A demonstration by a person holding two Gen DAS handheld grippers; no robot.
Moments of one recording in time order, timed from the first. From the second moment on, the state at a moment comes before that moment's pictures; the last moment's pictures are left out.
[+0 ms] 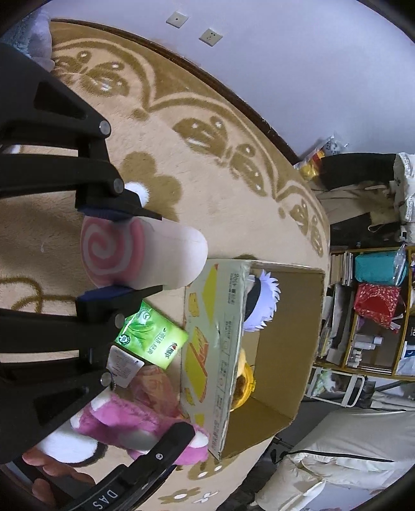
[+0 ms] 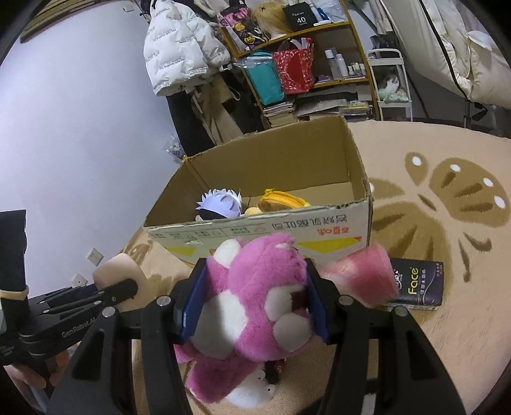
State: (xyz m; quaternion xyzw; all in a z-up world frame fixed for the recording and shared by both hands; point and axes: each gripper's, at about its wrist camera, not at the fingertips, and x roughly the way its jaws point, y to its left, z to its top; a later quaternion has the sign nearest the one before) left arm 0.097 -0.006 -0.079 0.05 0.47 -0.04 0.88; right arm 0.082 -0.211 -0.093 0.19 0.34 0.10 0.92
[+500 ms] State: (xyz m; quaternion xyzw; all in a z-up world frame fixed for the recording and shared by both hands) left arm 0.095 0.000 -0.065 0.03 0.44 -0.03 0.90; right arm 0.074 -0.218 -0.071 0.17 0.29 0.08 0.94
